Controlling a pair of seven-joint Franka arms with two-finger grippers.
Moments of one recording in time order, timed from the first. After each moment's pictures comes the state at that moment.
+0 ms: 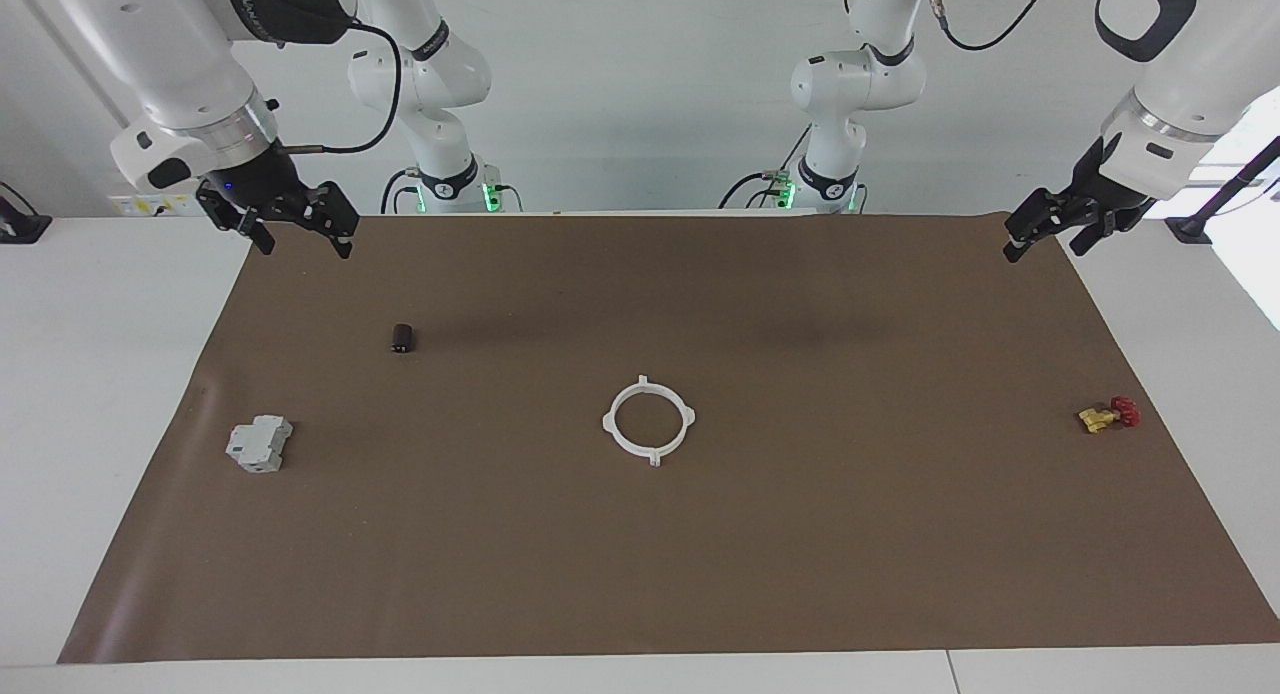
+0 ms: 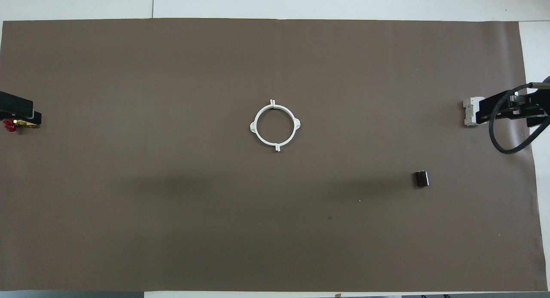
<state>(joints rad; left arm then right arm) 0.01 0.03 0.03 -1.54 -0.04 1.51 0.00 0.05 0.02 -0.07 -1.54 0.01 1.50 0.07</state>
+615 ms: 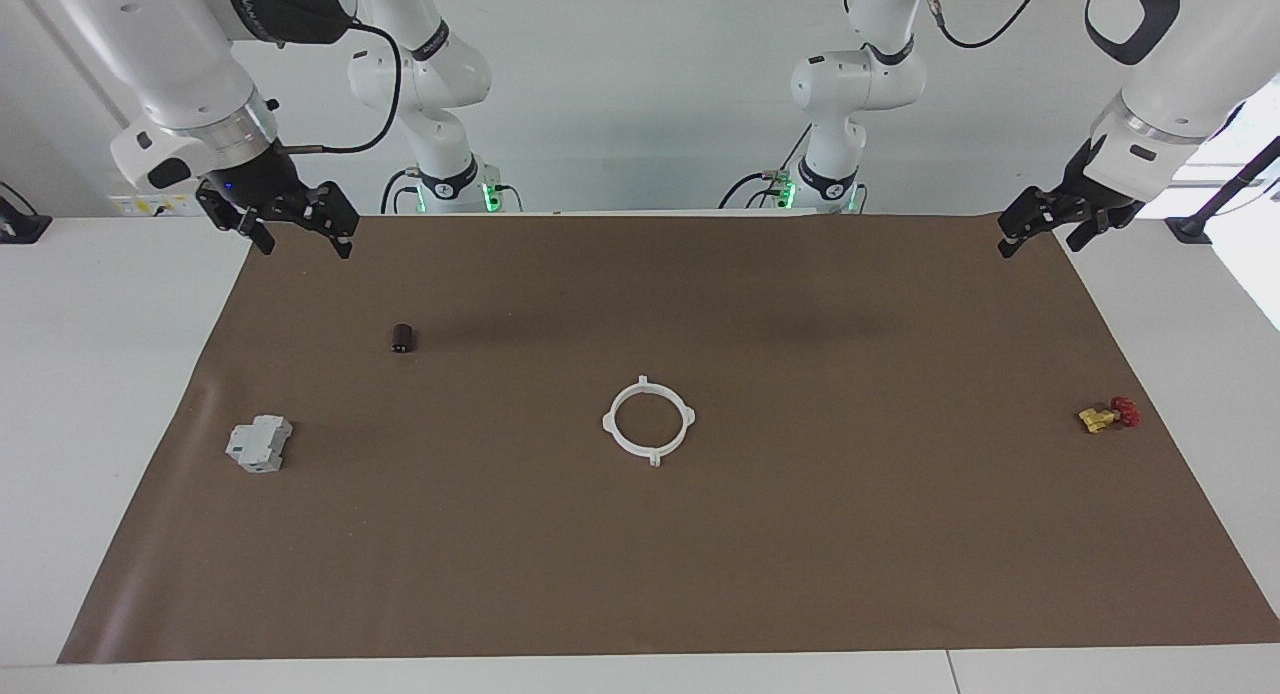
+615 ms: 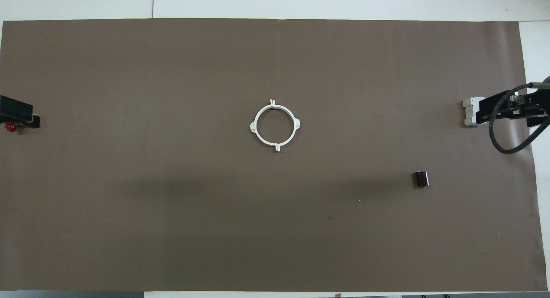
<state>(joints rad) 0.01 0.02 0.02 -1.55 0.00 1.51 0.01 0.05 0.02 -0.07 -1.54 0.01 1.50 0.07</state>
